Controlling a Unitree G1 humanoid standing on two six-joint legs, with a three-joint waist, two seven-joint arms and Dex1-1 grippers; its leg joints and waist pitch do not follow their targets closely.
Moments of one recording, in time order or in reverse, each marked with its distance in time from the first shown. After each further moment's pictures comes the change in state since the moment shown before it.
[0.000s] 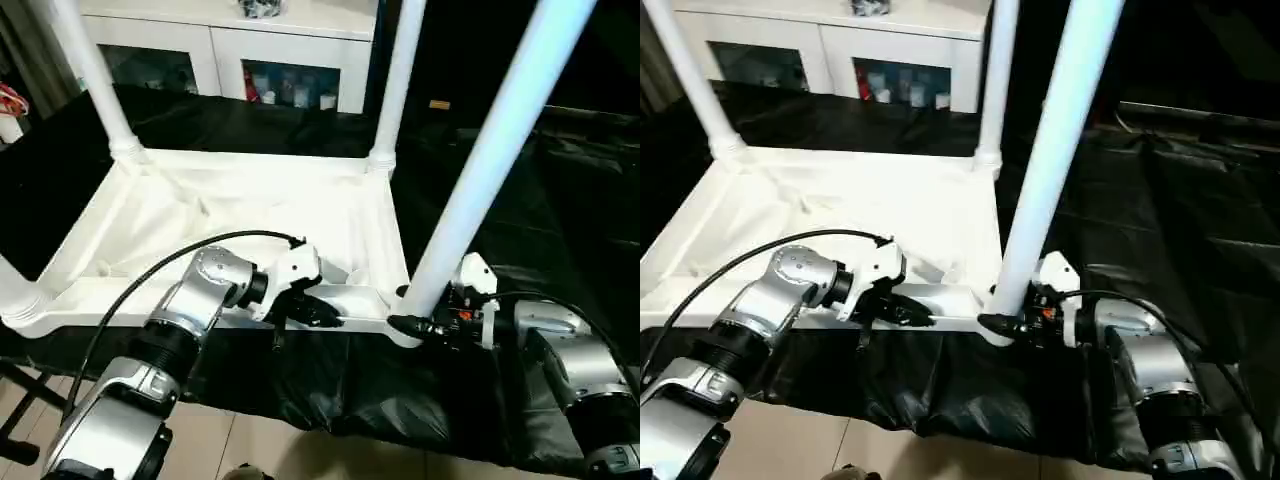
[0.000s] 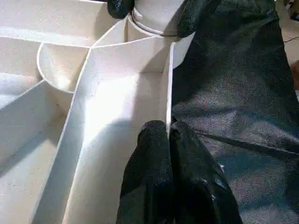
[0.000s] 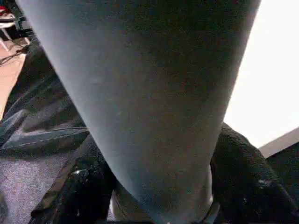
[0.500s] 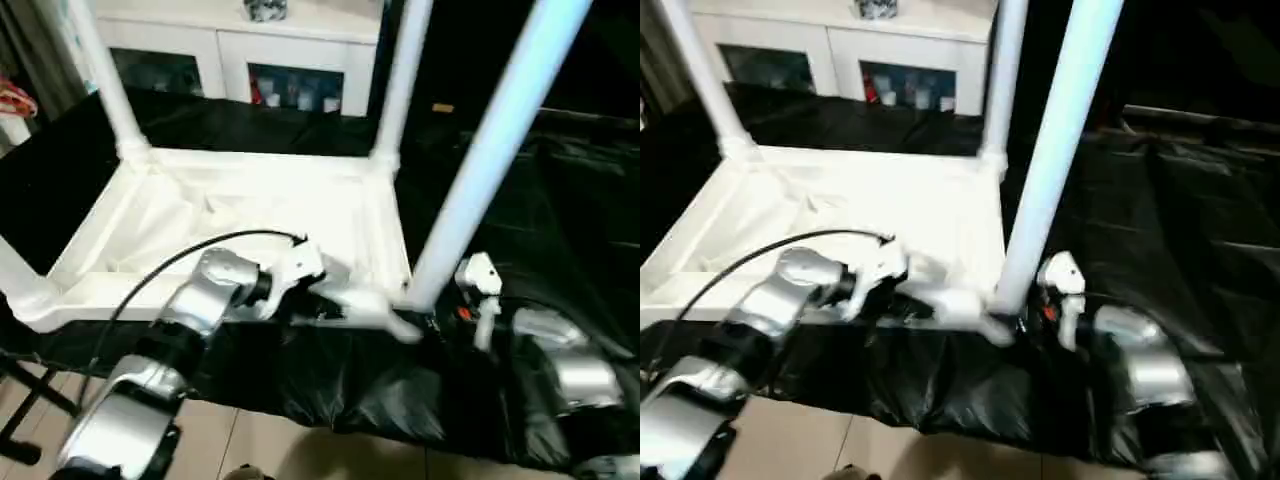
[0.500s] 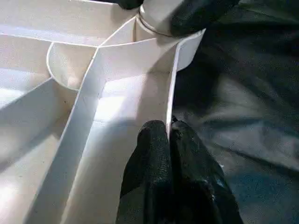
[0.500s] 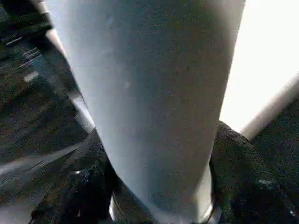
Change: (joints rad) left arm -0.026 -0.070 0.023 0.071 0.031 0.002 0.170; right arm 0.041 0.118 -0.102 0.016 0.006 -0.013 -0.282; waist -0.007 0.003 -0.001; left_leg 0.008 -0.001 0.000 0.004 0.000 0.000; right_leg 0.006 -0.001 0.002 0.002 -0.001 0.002
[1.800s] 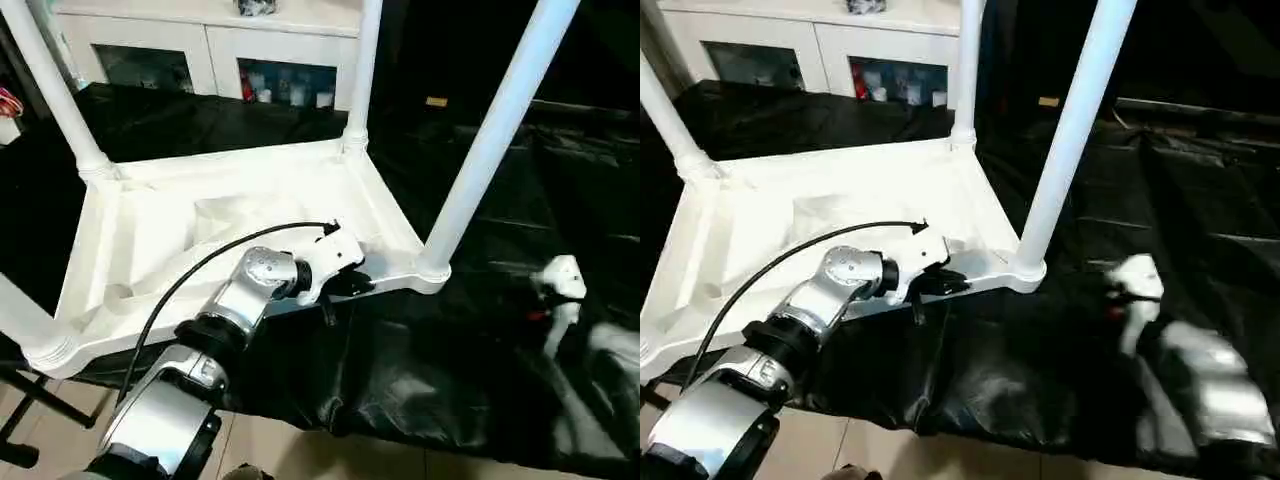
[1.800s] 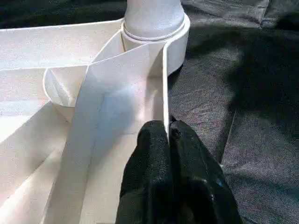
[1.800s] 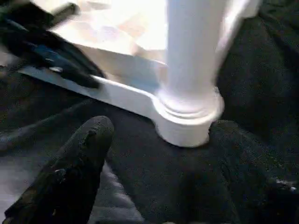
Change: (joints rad) left arm -0.060 -0.115 -0.003 0.095 0.043 -0.088 0.210; right arm 0.176 -0.221 -0.123 -0.253 0.150 0.138 0.085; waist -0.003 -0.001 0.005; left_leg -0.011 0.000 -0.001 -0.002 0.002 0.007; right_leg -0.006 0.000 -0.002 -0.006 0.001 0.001
